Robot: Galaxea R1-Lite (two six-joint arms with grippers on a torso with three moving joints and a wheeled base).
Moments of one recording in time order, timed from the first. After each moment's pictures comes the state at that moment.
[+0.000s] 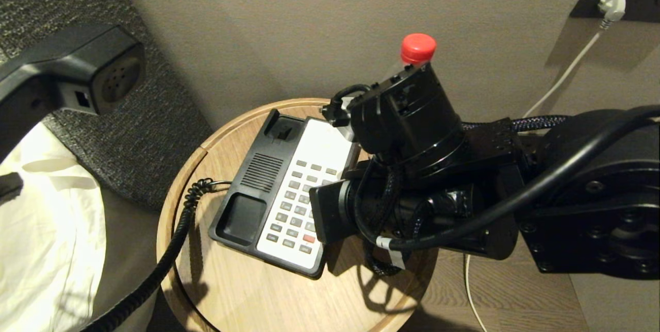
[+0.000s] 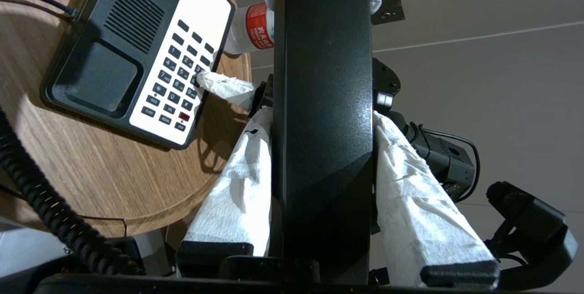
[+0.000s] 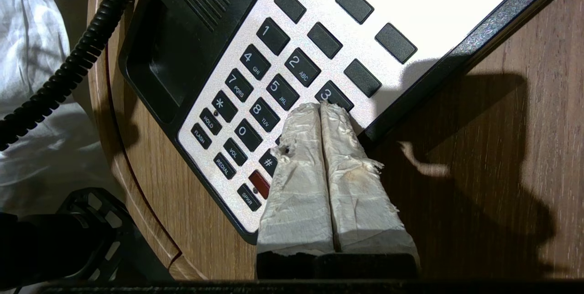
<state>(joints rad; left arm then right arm) -0.60 0.72 -0.91 0.14 -0.17 -0.94 1.02 1.84 -1.42 0.22 -0.25 0.39</state>
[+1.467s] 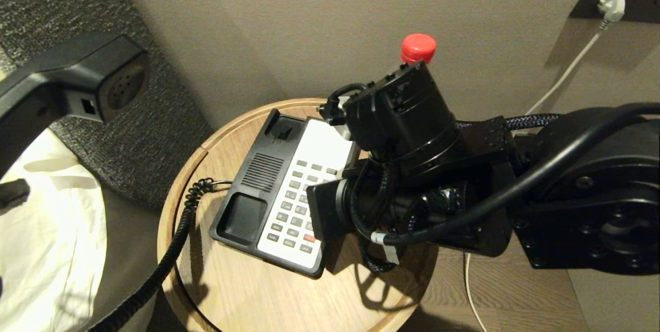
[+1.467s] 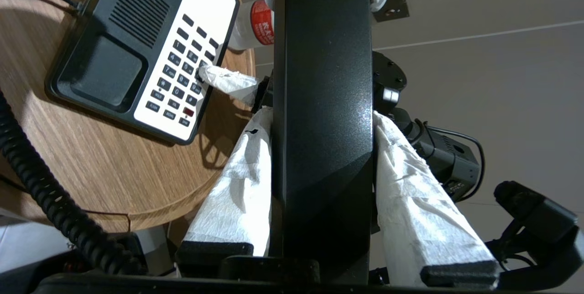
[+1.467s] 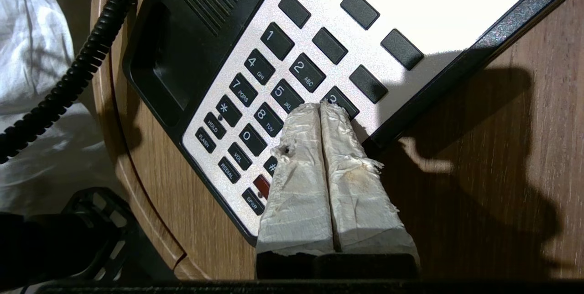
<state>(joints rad) -0.60 0.72 -0.89 0.14 -0.17 -0.94 1.02 1.85 -1.45 0.22 -0.27 0.39</state>
